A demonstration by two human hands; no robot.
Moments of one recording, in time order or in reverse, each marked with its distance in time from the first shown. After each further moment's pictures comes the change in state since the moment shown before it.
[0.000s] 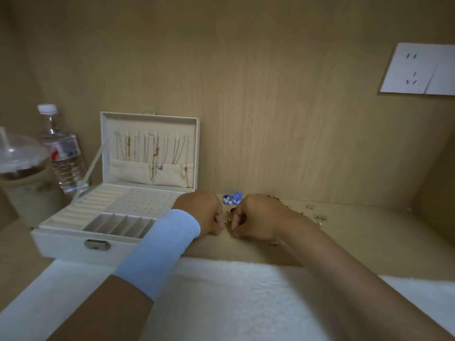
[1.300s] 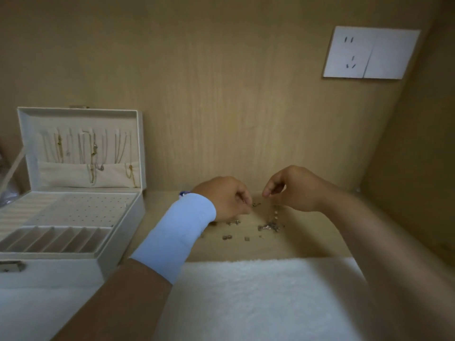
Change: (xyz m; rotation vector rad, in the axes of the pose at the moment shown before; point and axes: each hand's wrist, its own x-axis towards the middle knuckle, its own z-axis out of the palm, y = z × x) left_hand 0.049 0.112 -0.001 -0.340 -0.043 0.231; right_hand -0.065 0.130 -0.061 0.180 0.196 0.173
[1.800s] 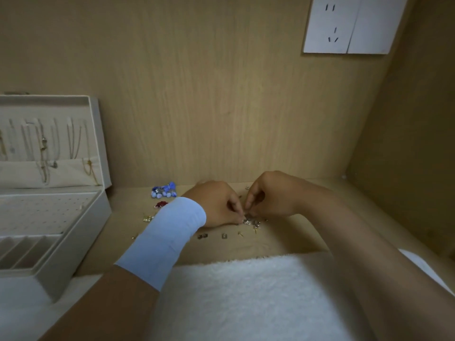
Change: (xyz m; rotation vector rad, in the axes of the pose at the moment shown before) left_hand 0.033 0.003 0.040 0.081 -0.087 0.083; right_hand 0.005 0.023 0.018 -0.109 -0.172 0.024
